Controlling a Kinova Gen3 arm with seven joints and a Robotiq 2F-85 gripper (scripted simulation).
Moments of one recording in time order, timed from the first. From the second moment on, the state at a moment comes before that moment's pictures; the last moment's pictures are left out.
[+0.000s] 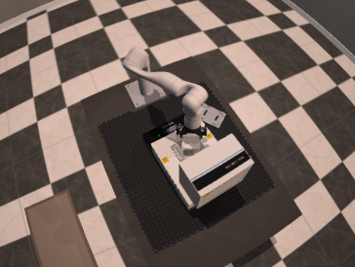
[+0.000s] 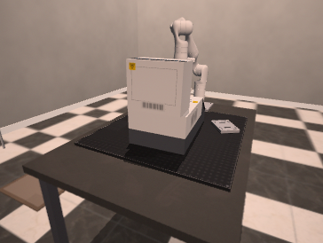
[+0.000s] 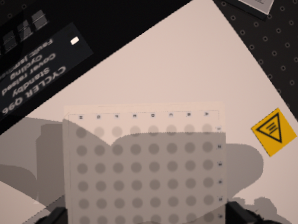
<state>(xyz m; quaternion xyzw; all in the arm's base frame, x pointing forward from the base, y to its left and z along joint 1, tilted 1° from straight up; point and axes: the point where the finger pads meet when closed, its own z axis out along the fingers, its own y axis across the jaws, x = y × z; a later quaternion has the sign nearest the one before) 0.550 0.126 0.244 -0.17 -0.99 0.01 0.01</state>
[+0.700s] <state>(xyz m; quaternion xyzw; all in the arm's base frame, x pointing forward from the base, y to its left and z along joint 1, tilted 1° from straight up) 0.573 0.105 0.244 -0.27 -0.96 0.01 0.01</state>
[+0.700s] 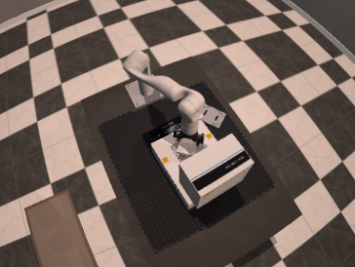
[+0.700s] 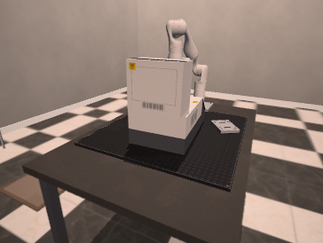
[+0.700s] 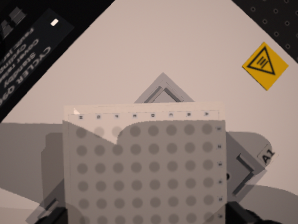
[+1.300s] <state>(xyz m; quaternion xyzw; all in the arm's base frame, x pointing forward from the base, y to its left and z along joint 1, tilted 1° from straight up) 0.573 0.105 0.244 -0.36 -0.93 0.01 0.01</state>
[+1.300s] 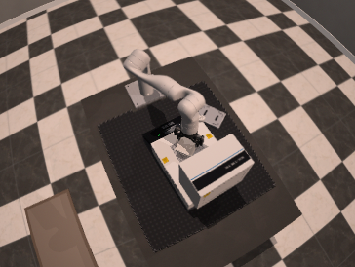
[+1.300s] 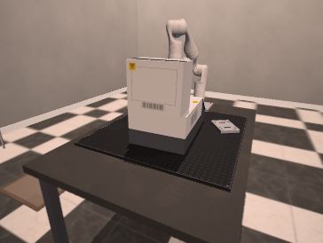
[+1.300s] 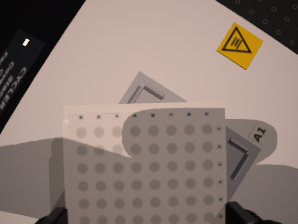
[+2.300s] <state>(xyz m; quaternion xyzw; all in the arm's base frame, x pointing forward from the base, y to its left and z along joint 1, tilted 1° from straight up) 0.573 0.104 0.244 -0.50 -0.87 0.01 0.00</state>
